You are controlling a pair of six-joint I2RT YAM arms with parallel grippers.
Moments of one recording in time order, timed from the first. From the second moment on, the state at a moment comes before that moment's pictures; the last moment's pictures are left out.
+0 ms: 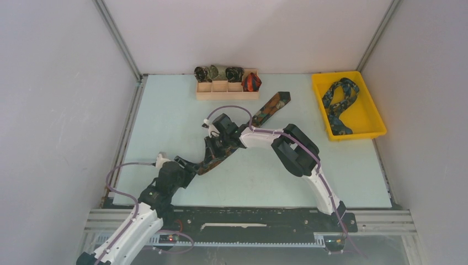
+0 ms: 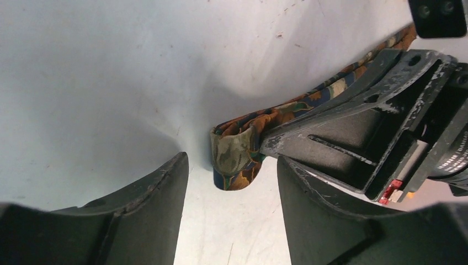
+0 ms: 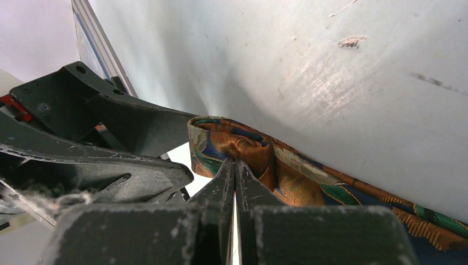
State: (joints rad) left arm -0.40 0.43 0.11 -0.34 -0.15 -1.19; right arm 0.88 2.28 1.58 -0.16 -0.67 0.62
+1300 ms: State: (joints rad) left arm -0.40 0.77 0.12 -0.08 -0.10 -1.30; right arm 0.87 2.28 1.57 -0.16 -0.71 0.62
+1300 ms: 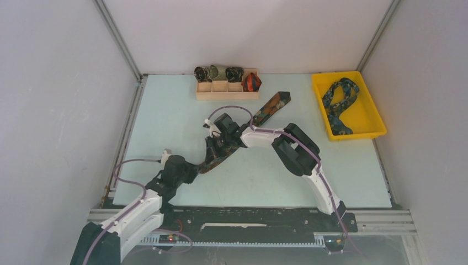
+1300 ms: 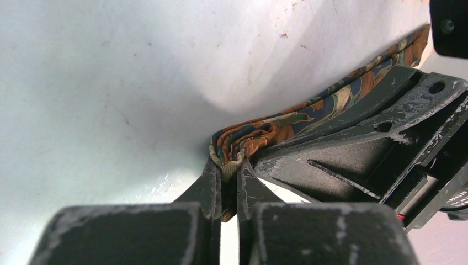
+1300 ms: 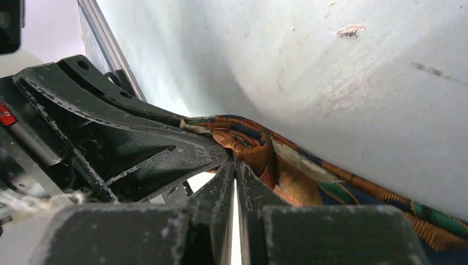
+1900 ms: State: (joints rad) left arm -0.40 0.53 0.29 -0.47 -0.13 -1.05; right arm 0.91 2.14 1.56 -0.17 -0.64 0.62
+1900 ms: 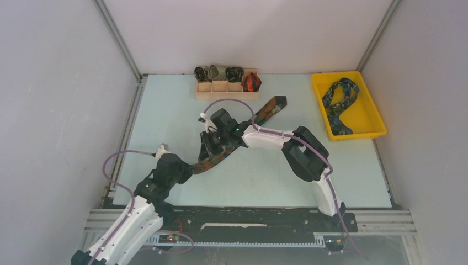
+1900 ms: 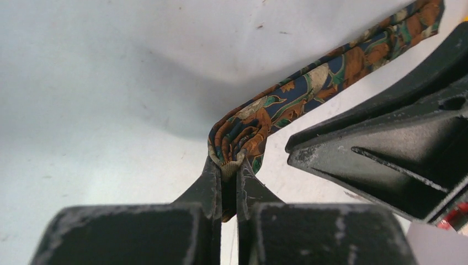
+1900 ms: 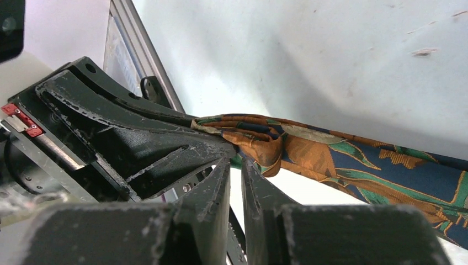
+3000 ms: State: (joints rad) left arm -0.40 0.66 0.40 -0.64 -0.16 -0.99; right arm 0.99 2.27 1.62 -0.17 -0.59 0.64
